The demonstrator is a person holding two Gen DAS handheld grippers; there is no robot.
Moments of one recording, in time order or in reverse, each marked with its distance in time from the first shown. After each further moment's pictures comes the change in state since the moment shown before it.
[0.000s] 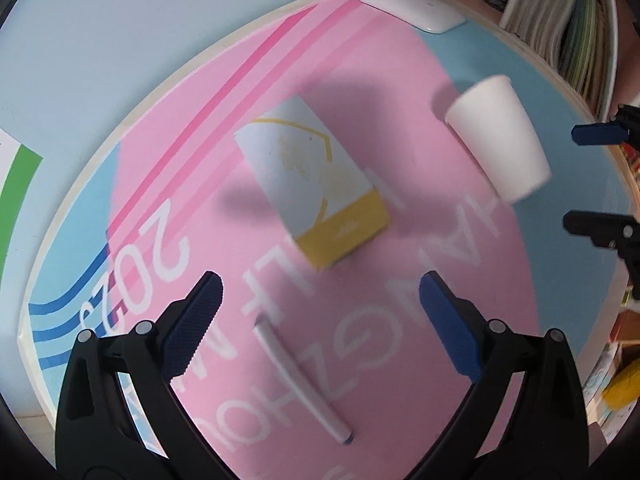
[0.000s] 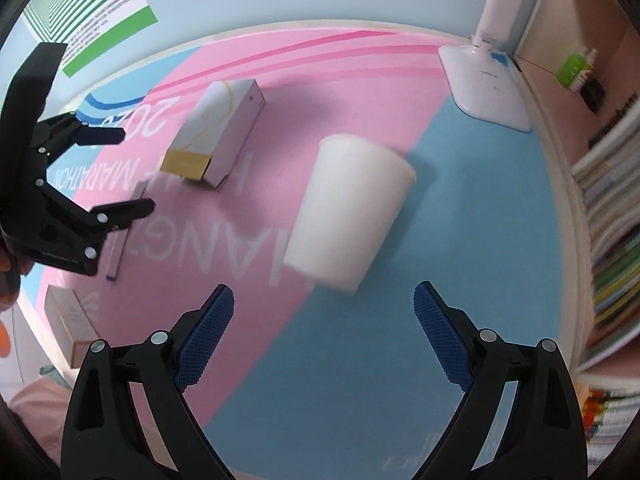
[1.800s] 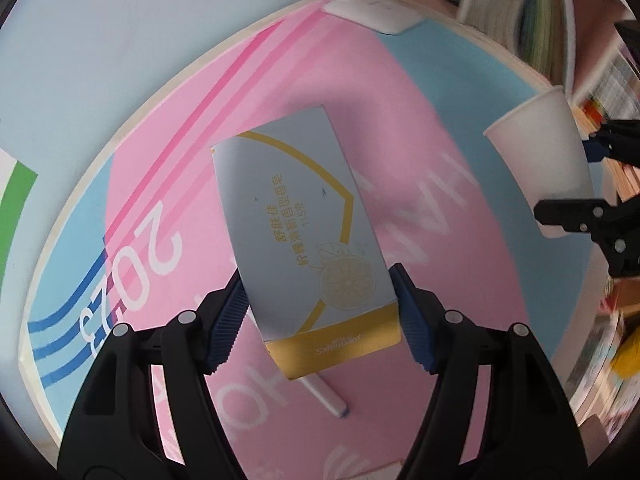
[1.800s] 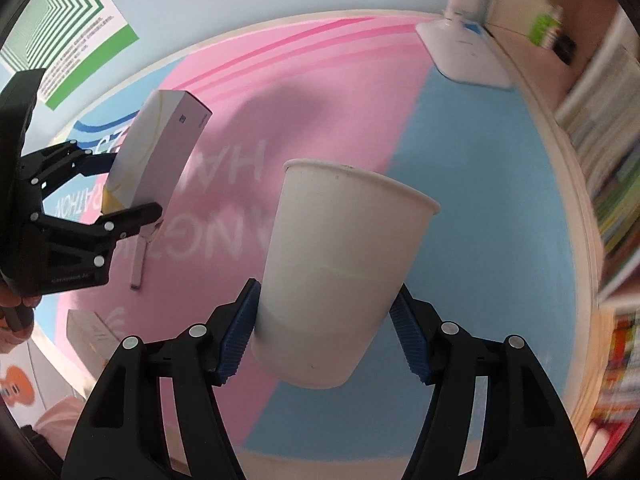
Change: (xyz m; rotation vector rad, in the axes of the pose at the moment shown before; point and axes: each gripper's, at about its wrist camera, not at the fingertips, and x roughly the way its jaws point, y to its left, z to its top) left arm -0.016 -0.005 -0.023 0.121 -0.059 -0.054; right arm -0.018 0.027 -0.038 0.185 0.002 -0.036
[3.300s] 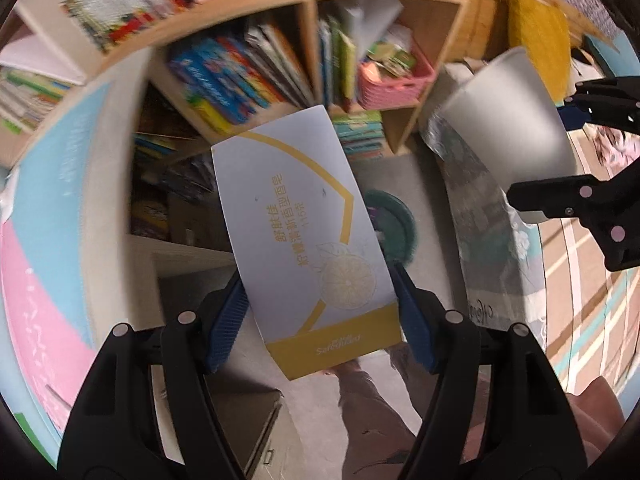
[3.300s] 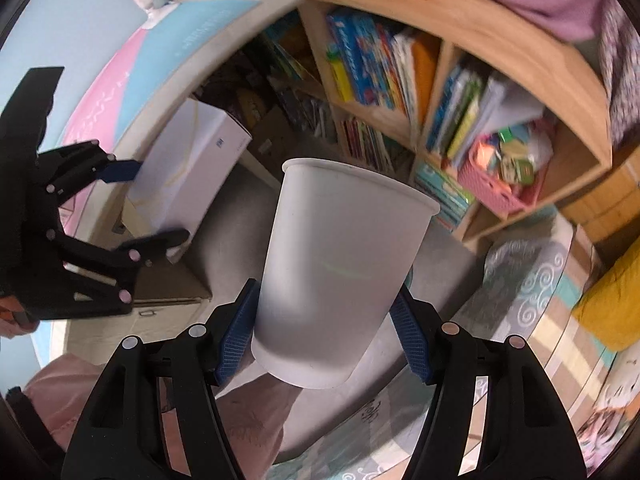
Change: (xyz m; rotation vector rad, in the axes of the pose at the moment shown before) left arm -0.083 -0.445 -0.232 0.916 0.063 -0.299; right arm -0.139 -0.033 -0.545 0.810 -0.061 -0.141
